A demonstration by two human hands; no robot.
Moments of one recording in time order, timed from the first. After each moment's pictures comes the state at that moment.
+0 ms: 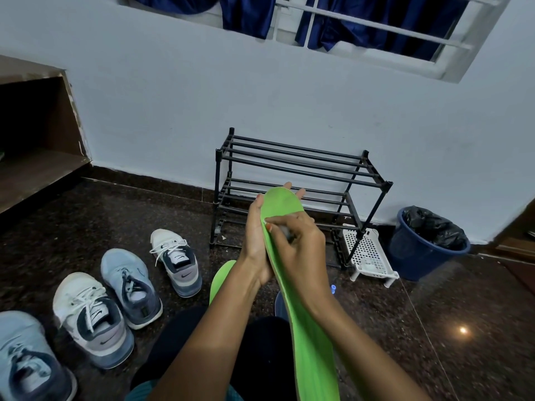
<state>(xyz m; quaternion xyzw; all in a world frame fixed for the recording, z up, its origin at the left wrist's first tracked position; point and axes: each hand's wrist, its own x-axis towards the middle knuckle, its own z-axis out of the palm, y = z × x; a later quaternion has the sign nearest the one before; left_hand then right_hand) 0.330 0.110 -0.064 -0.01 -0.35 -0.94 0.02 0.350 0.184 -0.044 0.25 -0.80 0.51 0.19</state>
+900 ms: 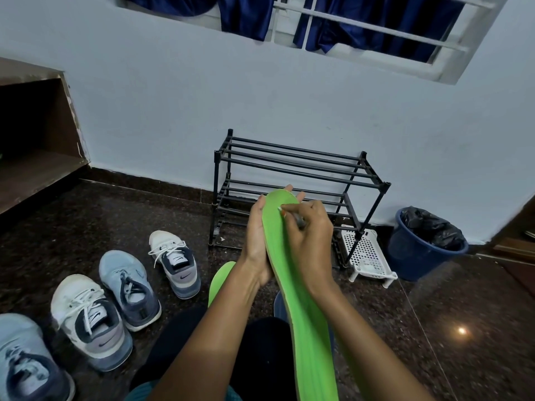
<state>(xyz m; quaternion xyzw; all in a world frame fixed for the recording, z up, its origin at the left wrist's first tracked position) 0.334 0.110 -0.059 -0.01 -0.39 -0.92 0.02 0.331 0.189 -0.037 0.21 -0.81 0.49 0.25</state>
